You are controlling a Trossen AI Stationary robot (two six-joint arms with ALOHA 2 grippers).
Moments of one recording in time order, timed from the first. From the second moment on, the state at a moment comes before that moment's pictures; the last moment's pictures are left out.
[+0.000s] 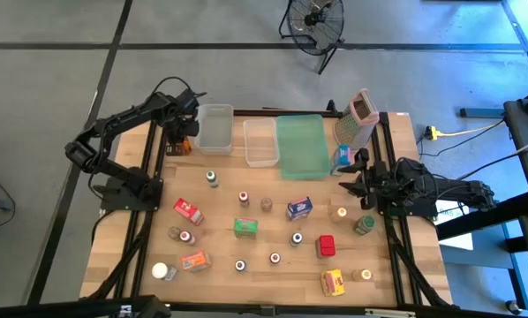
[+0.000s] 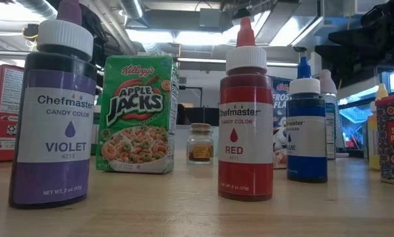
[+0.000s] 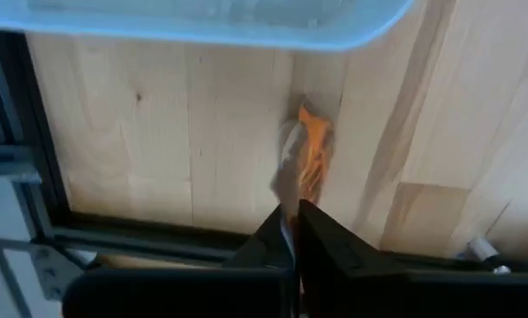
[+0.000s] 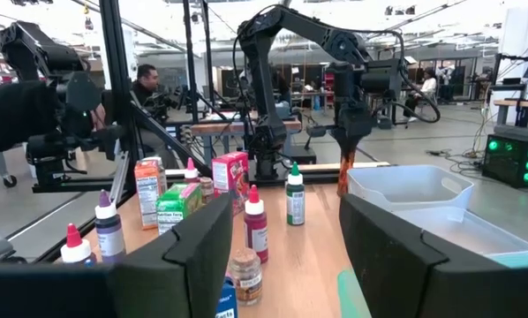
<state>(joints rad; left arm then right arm) 0.96 1.39 0.95 -1.10 -0.12 0.84 -0.06 0.00 0.01 0.11 -0.09 0.06</state>
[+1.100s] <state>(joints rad) 0.83 1.73 1.80 -1.42 -0.22 0.71 -0.06 0.00 0.01 0.11 -0.07 0.07</state>
